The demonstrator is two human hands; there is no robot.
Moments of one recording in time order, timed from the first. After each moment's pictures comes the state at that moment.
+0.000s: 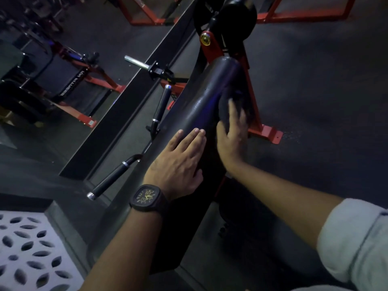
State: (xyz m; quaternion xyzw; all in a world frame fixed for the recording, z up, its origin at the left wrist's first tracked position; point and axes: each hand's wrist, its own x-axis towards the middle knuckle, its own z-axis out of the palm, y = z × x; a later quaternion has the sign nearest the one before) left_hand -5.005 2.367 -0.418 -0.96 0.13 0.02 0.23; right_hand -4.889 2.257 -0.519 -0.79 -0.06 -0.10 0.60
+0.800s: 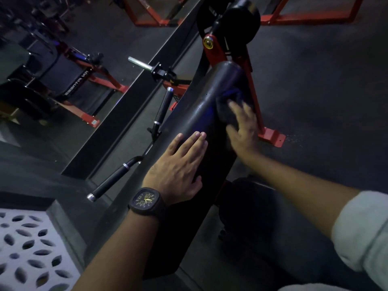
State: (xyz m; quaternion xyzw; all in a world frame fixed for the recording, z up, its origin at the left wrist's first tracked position) left_hand -5.002 2.368 -0.417 -0.96 0.13 0.03 0.24; right_hand -4.838 2.231 -0.533 -0.81 -0.18 -0.12 0.55
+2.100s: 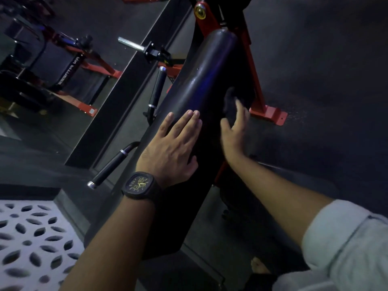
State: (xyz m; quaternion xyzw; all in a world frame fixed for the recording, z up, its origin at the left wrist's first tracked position) left_hand -5.002 2.364 -0.419 -0.96 0.13 0.02 0.26; right_hand -4.899 2.252 -0.554 -0.73 0.03 0.00 0.68
